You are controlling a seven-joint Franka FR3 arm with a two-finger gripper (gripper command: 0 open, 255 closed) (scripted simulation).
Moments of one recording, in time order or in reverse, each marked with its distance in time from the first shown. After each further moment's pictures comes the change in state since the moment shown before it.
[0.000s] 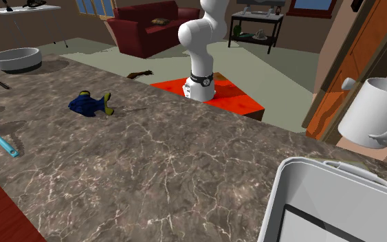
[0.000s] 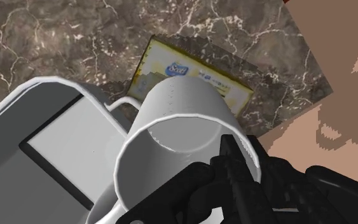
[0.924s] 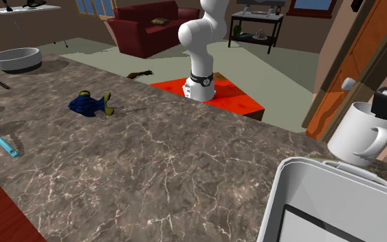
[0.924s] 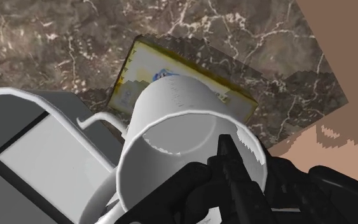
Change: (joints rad) arm 0.015 -0.004 0.009 -0.153 0.004 0.161 0.001
